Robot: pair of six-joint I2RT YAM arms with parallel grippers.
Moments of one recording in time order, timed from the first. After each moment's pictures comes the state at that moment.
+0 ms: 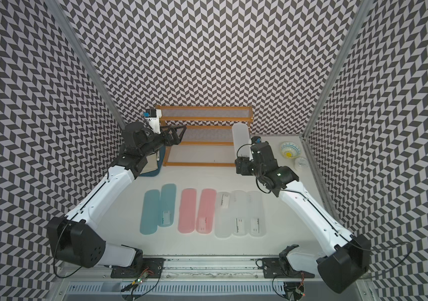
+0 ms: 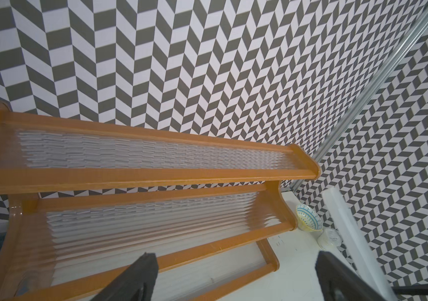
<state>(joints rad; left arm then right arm) -0.23 1.45 1.32 -0.01 0.35 -0.33 0.47 1.27 1.24 -0.58 0.06 0.40</state>
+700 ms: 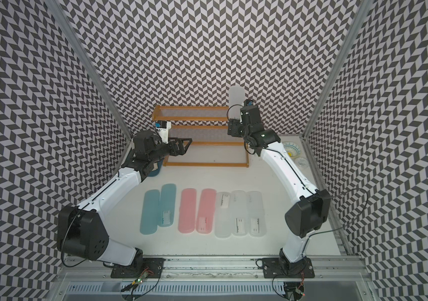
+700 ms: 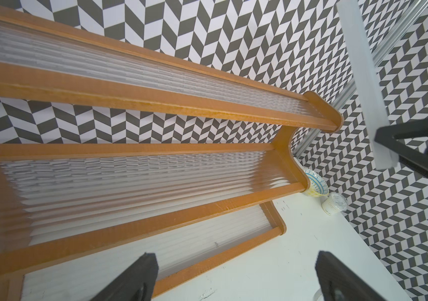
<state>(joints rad) -0.24 1.49 1.19 0.04 0.42 -0.30 0.39 1.78 1.90 -0.59 0.12 0.36</state>
